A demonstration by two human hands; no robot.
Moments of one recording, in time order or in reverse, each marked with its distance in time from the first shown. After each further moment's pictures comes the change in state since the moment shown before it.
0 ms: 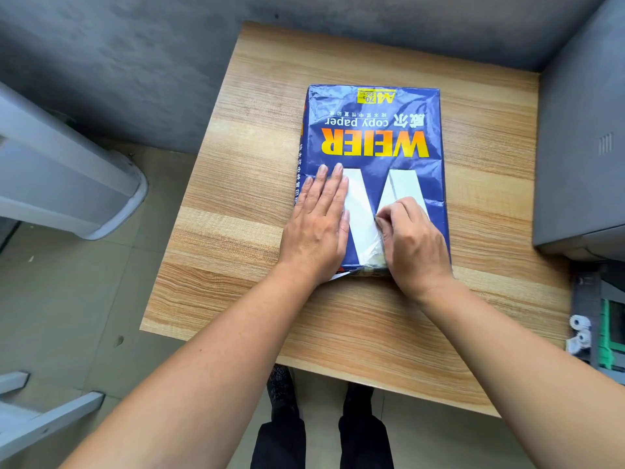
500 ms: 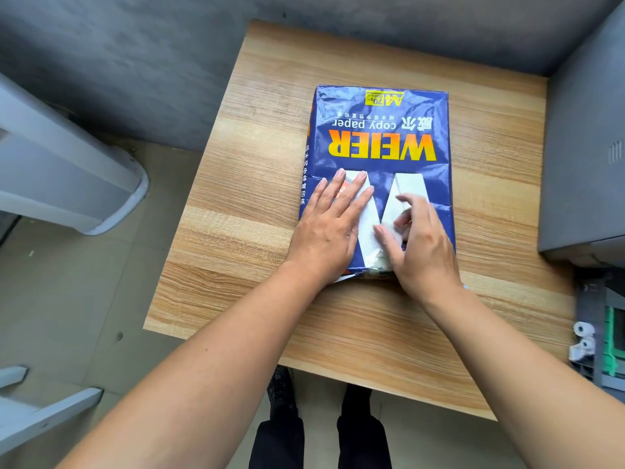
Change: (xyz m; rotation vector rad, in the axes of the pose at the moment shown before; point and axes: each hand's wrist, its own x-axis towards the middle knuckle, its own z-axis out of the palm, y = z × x) left_hand 0.004 -0.001 0.001 -0.016 -0.025 0.095; right_hand -0.002 -0.007 -0.009 0.224 -0.112 0.247
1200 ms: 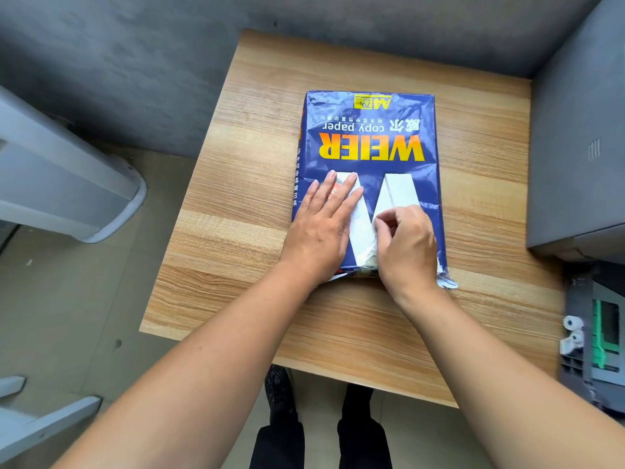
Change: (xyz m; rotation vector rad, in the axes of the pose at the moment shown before) left_hand 0.000 0.003 -0.003 -0.019 0.002 -0.002; right_hand 0.001 -0.019 0.008 0.046 0.113 0.220
